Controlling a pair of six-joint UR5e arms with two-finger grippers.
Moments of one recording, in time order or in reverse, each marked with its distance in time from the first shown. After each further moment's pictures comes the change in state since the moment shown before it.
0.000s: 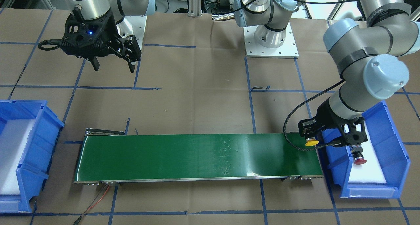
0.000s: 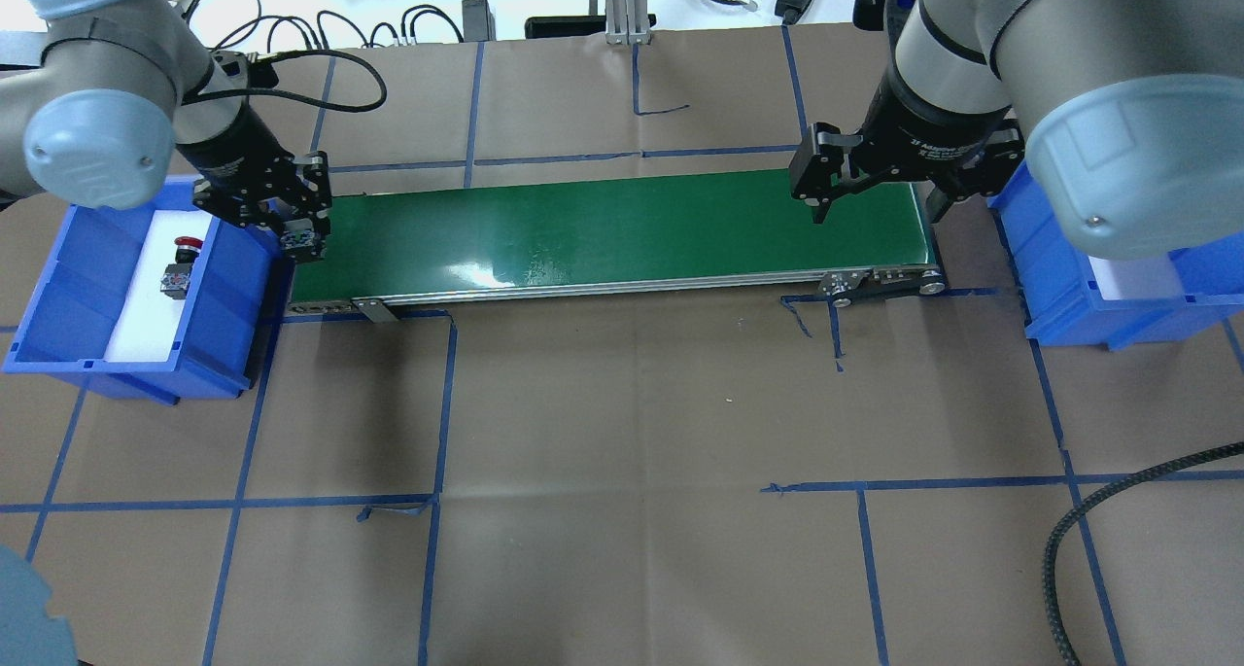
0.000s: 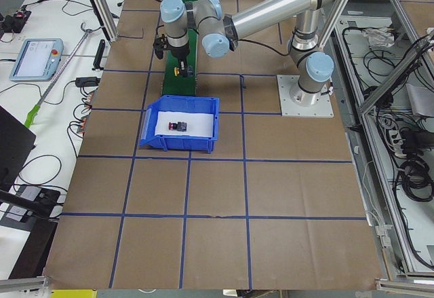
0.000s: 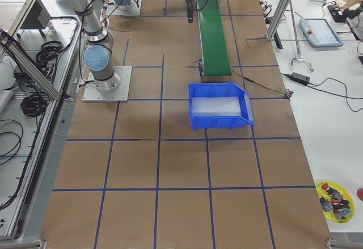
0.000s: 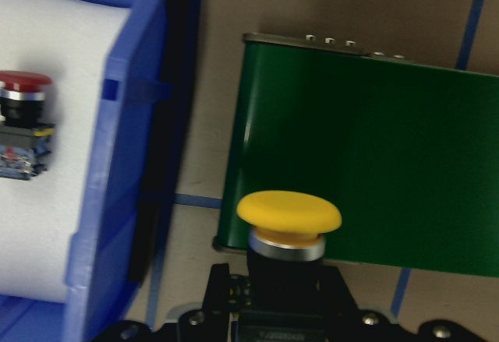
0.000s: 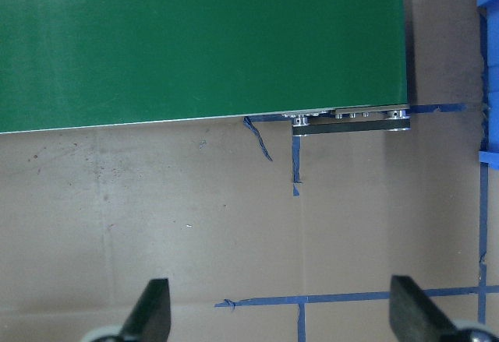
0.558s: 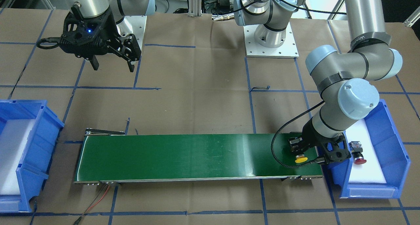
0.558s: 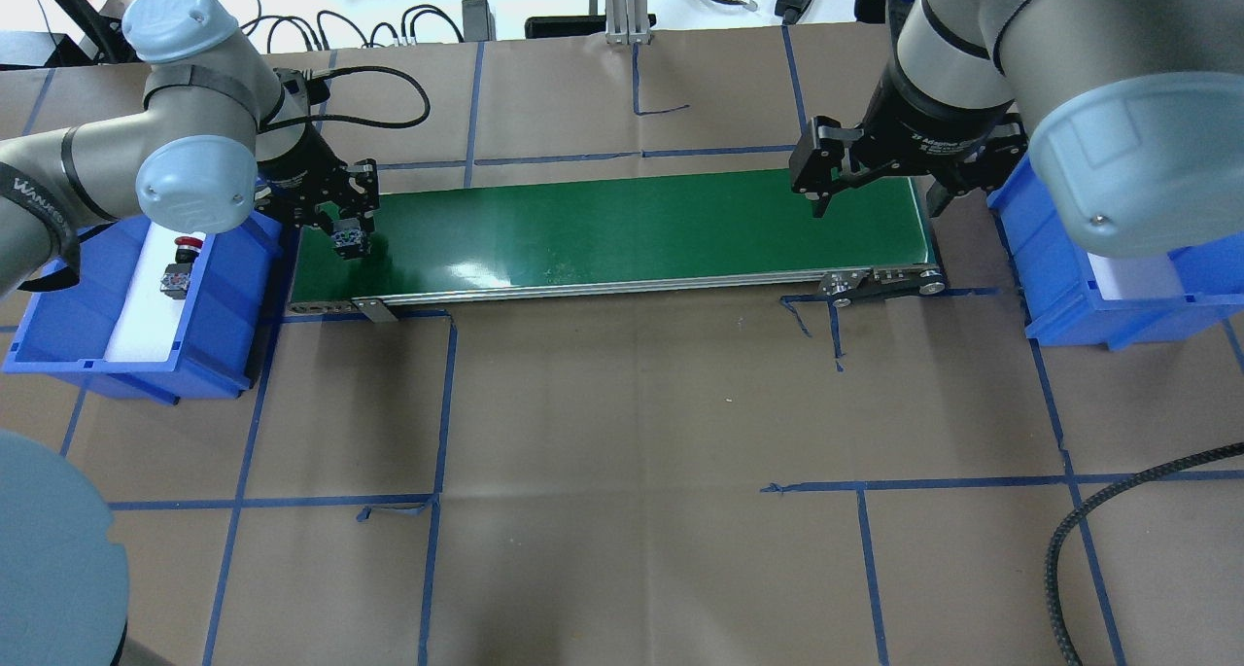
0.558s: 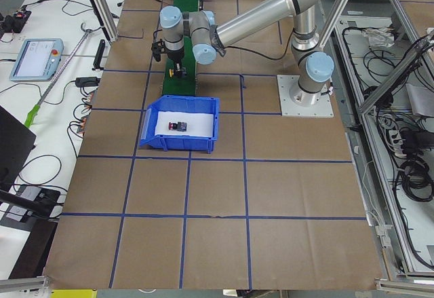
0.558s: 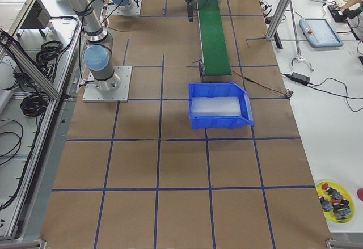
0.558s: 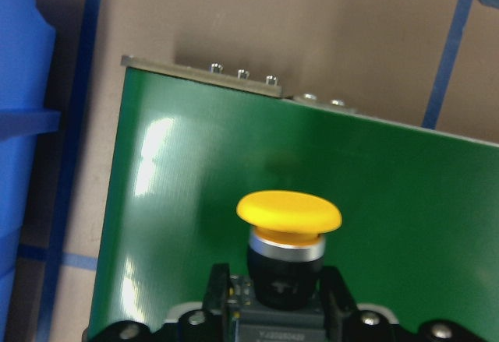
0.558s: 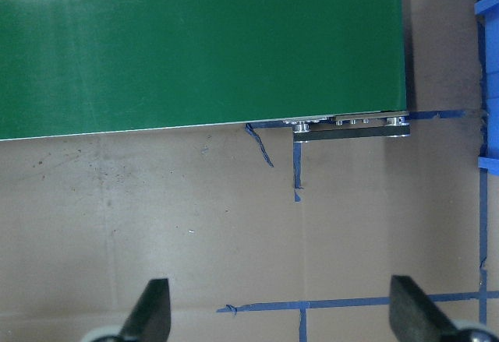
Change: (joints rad) left arm -0.036 -0.094 -0.030 0.188 0.000 -0.040; right arm 0.000 -0.002 -0.004 -0.010 0.001 0.002
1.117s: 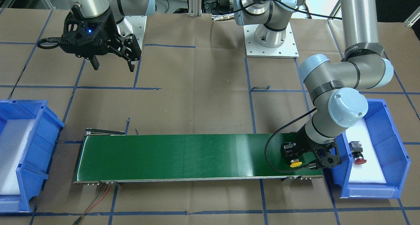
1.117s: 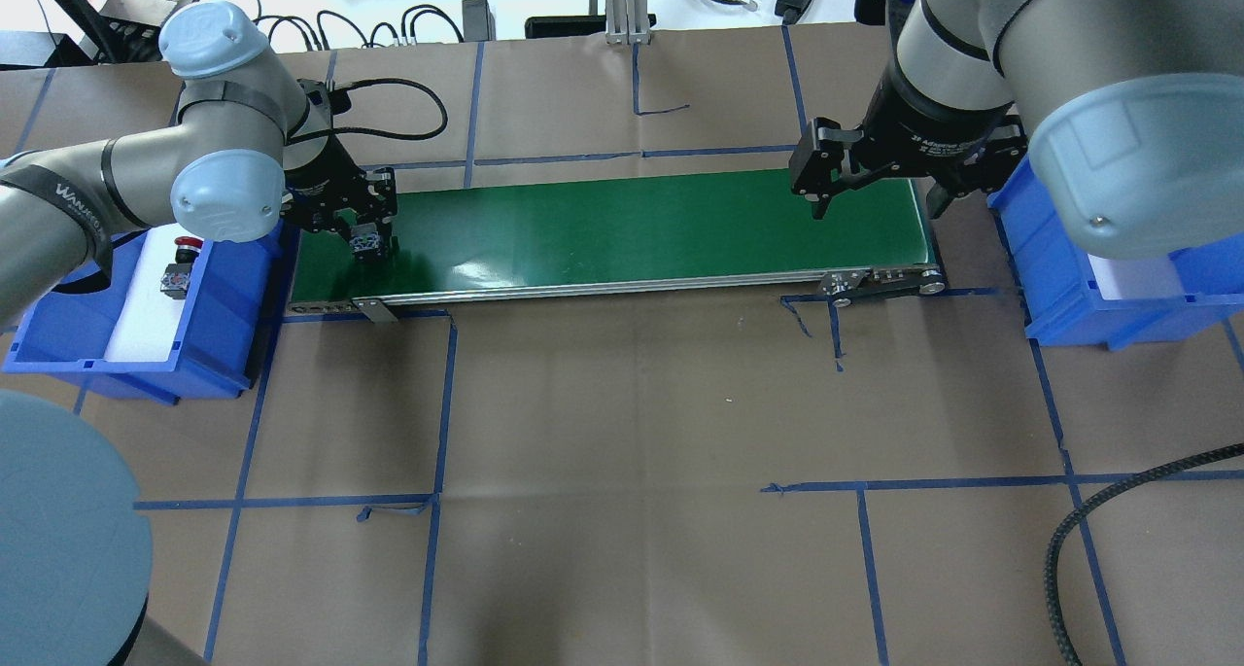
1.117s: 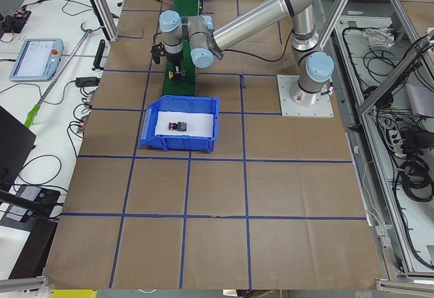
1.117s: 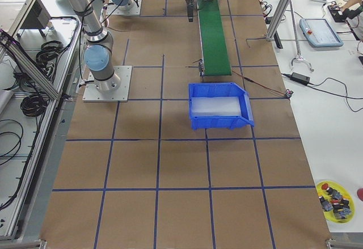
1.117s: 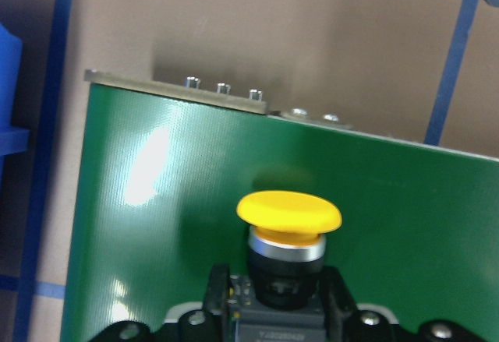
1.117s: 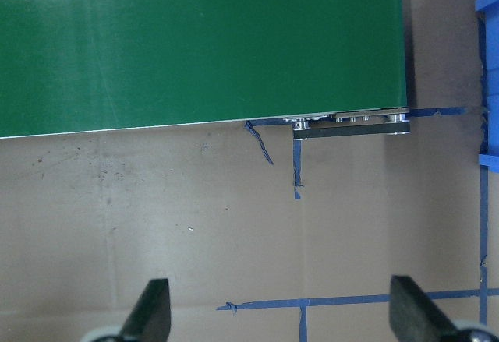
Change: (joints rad) left arm -0.019 -0.033 -0.001 0.041 0.002 0.001; right arm 0.000 -0.001 0.002 0.006 0.000 0.002
